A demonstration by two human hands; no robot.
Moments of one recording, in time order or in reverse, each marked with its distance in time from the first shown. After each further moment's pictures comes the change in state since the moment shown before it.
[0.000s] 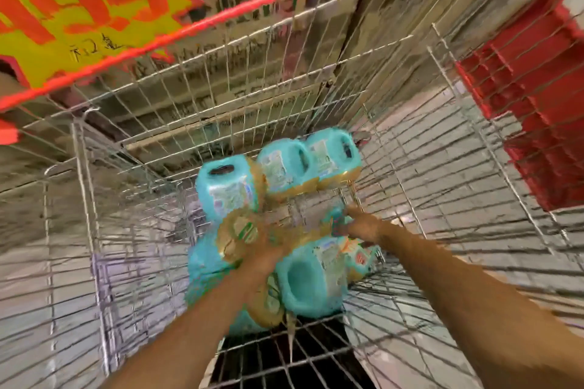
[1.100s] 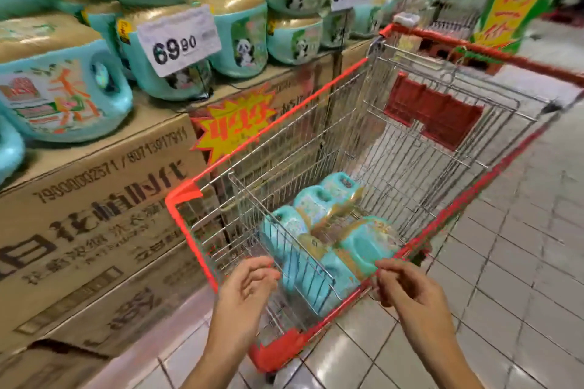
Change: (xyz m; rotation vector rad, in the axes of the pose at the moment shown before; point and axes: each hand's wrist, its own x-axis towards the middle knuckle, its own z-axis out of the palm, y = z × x) left_hand -0.303 -0.095 -0.283 -0.210 -0.043 0.766; right_hand -0.331 -0.071 0.359 0.908 0.958 -0.685
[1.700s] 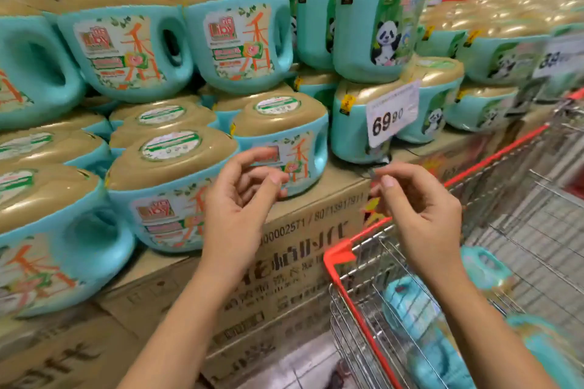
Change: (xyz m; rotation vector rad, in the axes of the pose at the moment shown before) left_hand 0.105 0.189 -0.255 0.010 0.263 0.608; right_hand 0.065 -0.181 0.330 0.045 -0.191 -0.743
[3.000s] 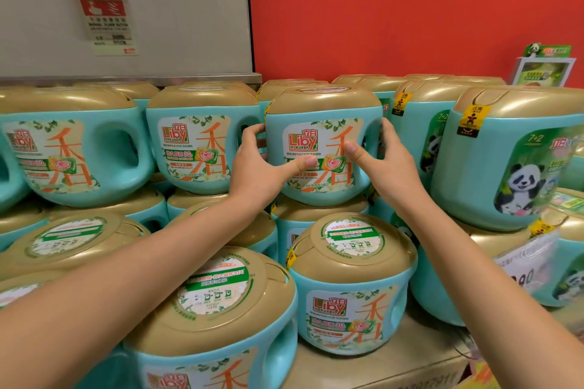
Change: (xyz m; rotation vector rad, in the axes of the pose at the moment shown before) left_hand 0.250 -0.021 -0.057 0.531 0.295 -0.027; right_hand 0.261 0.015 0.175 -0.080 -0.330 0.023
